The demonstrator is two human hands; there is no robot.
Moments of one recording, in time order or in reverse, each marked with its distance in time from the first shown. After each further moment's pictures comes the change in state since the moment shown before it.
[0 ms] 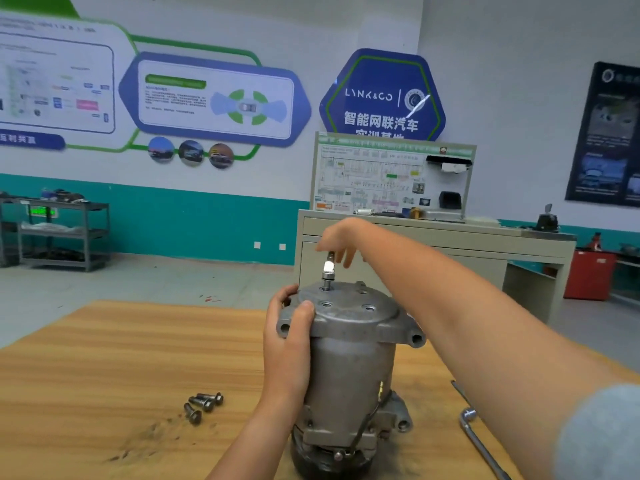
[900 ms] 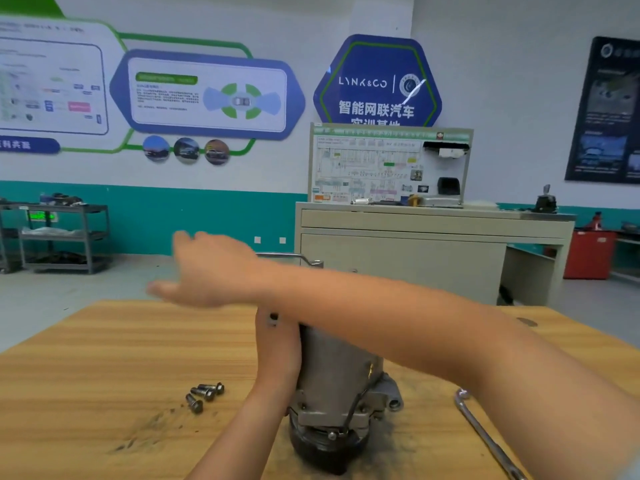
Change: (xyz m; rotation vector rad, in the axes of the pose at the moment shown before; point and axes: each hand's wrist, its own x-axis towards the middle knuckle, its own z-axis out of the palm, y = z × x) left_hand 0.004 -0.004 -0.001 0.101 0.004 0.159; right_hand -0.118 -0.111 0.056 -0.121 0.538 -0.697
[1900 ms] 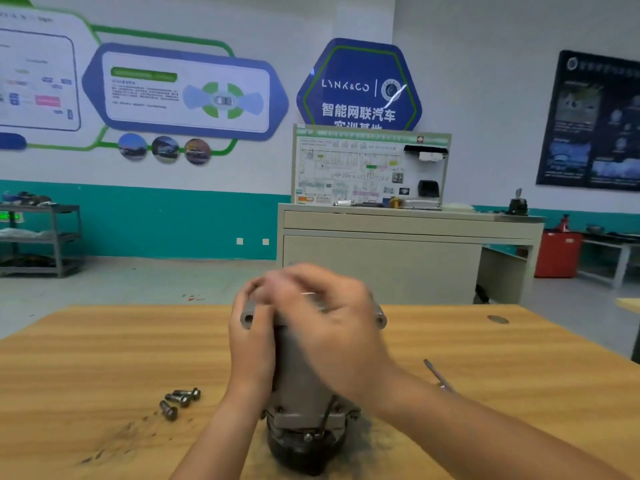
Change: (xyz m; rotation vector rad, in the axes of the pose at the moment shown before) left_hand 0.003 -0.010 -0.002 -0.008 0.066 -0.141; right_hand -0.141 0.017 -0.012 0.937 0.719 0.059
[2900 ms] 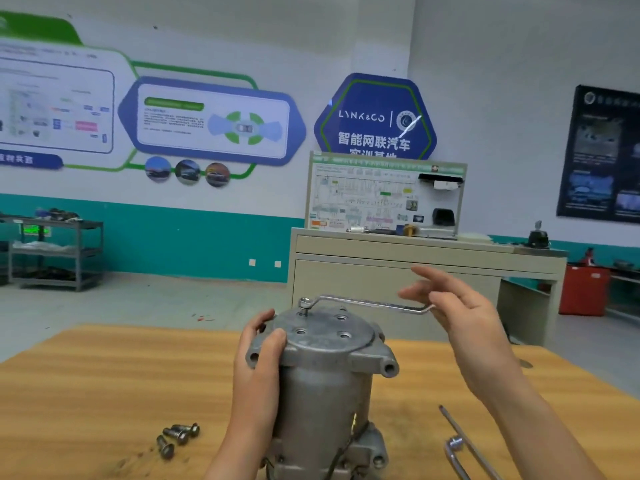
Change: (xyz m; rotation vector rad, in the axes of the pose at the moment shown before) left_hand 0.000 0.007 0.001 -0.029 -0.067 0.010; right_hand 0.019 0.047 -0.115 -0.015 0.227 0.460
